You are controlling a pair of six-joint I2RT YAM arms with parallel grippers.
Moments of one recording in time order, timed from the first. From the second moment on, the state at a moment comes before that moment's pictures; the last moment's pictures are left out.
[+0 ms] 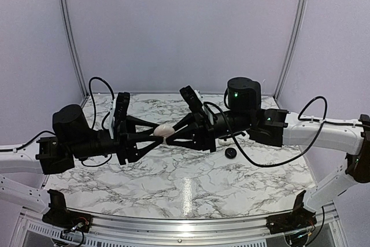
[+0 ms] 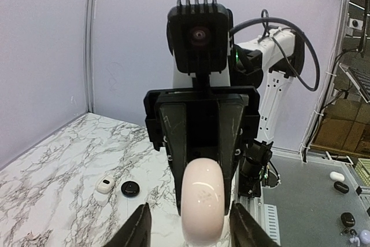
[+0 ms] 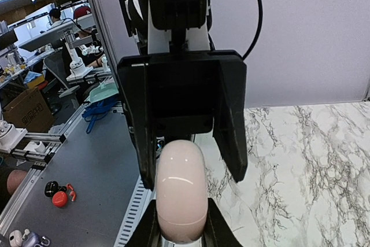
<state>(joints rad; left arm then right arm) -1.09 0.99 0.70 0.32 0.25 -0.14 1.01 1.42 1.12 0.13 -0.79 0.05</state>
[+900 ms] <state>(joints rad) -1.08 1.01 0.72 0.23 0.16 -0.18 1.03 1.41 1.12 -0.01 -0.65 -0.08</state>
